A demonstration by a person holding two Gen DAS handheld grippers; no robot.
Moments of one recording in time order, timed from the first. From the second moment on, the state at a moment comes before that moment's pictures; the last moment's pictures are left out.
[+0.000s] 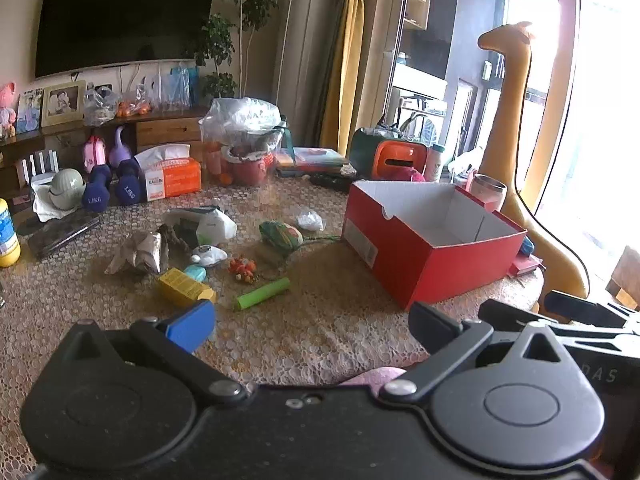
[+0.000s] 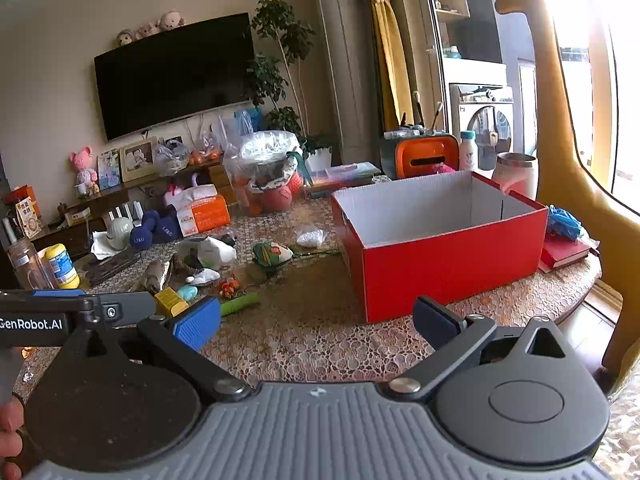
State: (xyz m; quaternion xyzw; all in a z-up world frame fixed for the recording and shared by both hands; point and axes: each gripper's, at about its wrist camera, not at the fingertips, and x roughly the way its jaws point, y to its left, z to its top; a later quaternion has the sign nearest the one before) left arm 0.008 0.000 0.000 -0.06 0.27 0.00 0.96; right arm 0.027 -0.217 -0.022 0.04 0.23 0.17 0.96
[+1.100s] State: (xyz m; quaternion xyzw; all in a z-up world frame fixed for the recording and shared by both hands) left arm 0.045 0.033 -0.005 -0.07 0.30 0.02 0.95; right arm 0.072 -0.193 -0.023 0.00 0.26 0.20 0.94
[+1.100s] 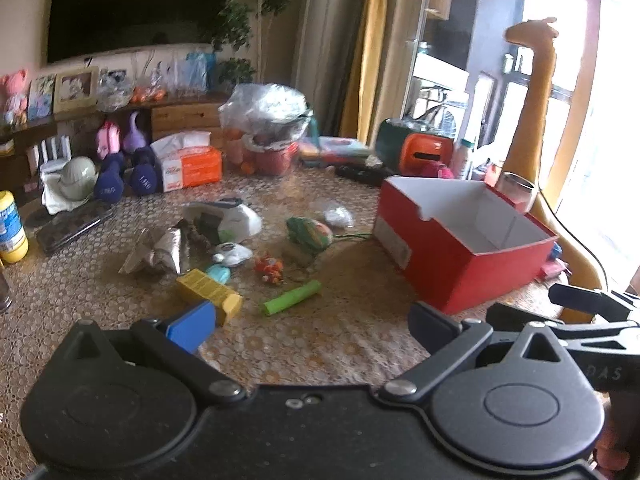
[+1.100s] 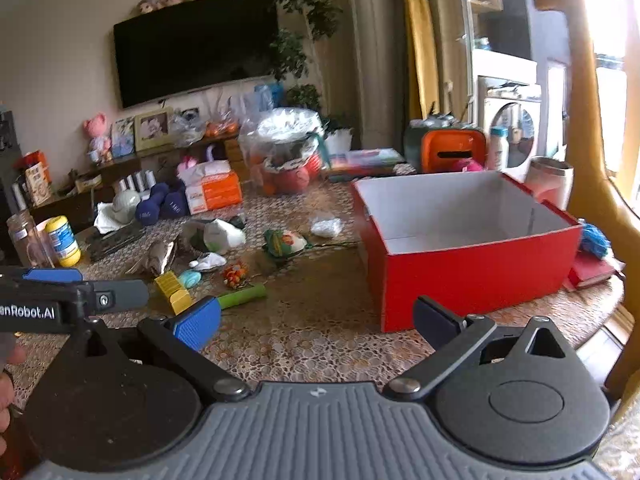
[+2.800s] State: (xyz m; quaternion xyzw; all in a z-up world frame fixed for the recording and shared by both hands) left arm 0.209 0.134 -0.103 -0.13 0.48 0.11 0.86; right arm 0.235 -0.024 -0.139 -0.12 0.37 0.35 0.85
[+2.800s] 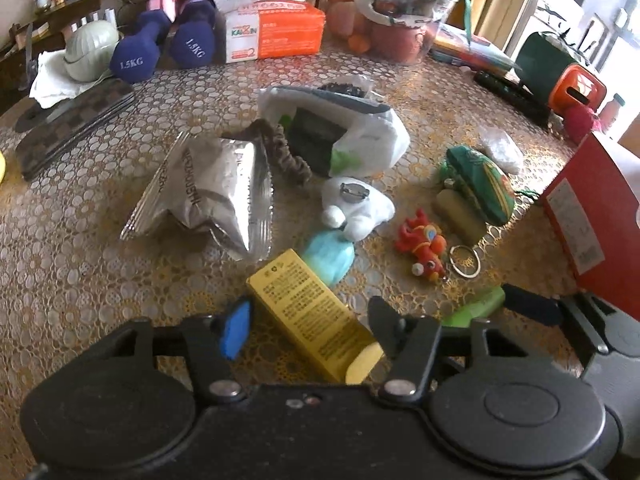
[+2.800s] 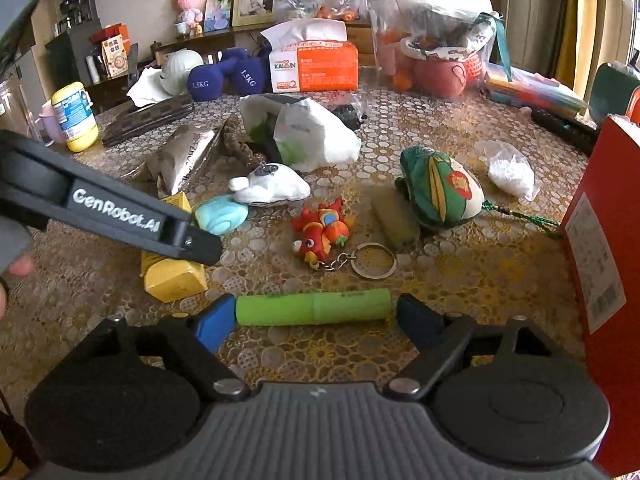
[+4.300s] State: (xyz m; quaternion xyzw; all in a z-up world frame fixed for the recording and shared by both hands) left arm 0.199 -0.021 0.046 -0.04 0.43 -0.06 0.90; right arm 0.219 -0.221 0.027 -0.07 0.32 0.26 0.91
